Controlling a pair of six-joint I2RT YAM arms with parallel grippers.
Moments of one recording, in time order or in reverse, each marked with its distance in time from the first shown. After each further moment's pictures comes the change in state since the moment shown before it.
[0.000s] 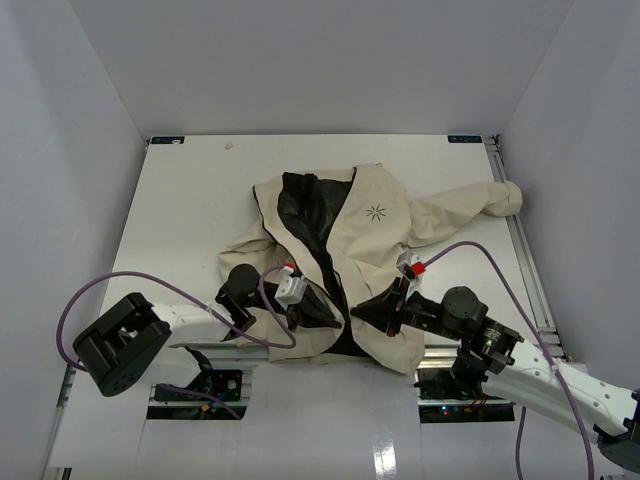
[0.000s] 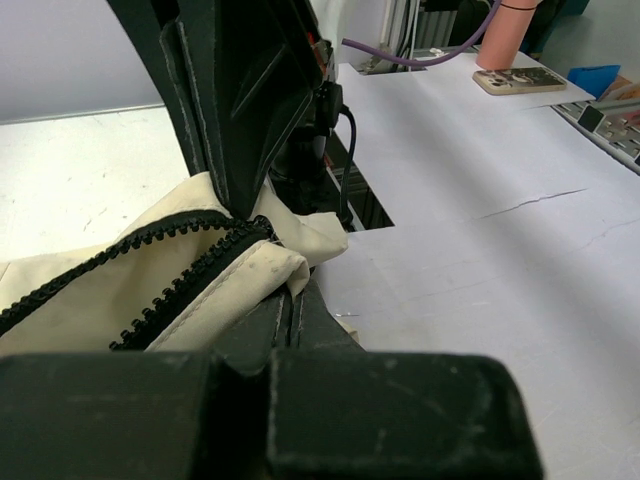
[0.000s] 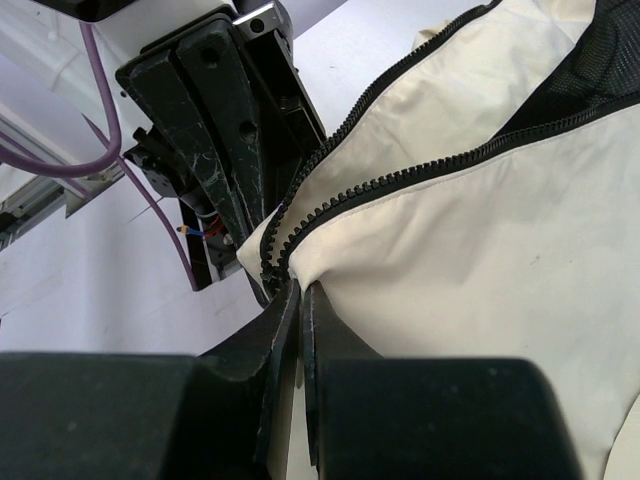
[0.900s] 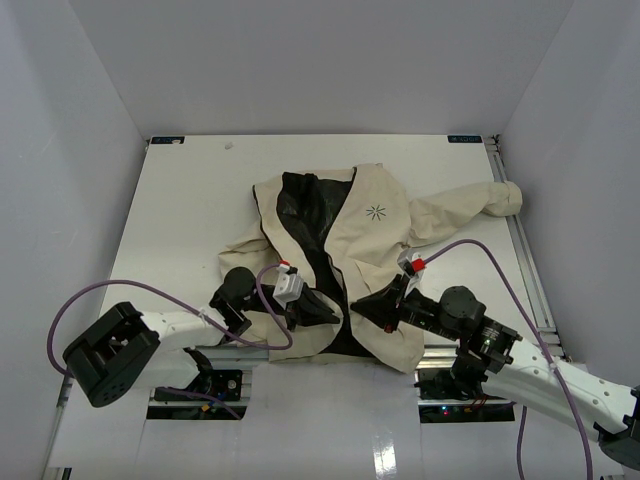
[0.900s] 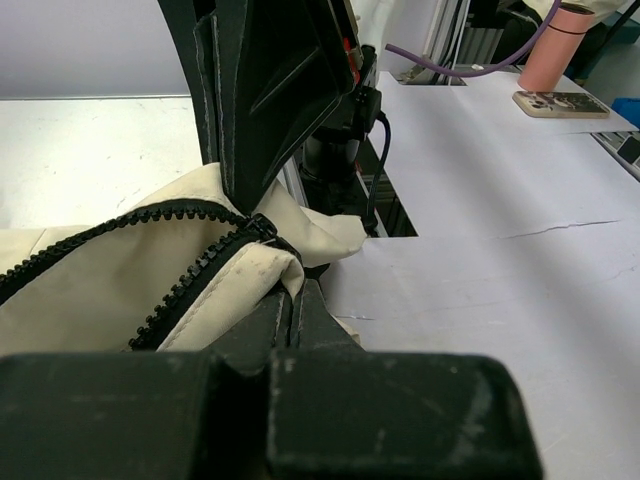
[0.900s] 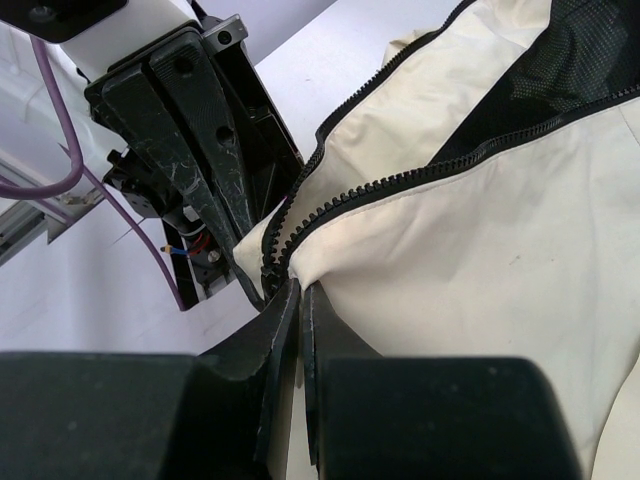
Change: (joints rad) left arm 0.000 -0.086 -0.035 -0.086 -0.120 -0.006; right arm 0.011 0.027 0.009 0.006 0.086 0.014
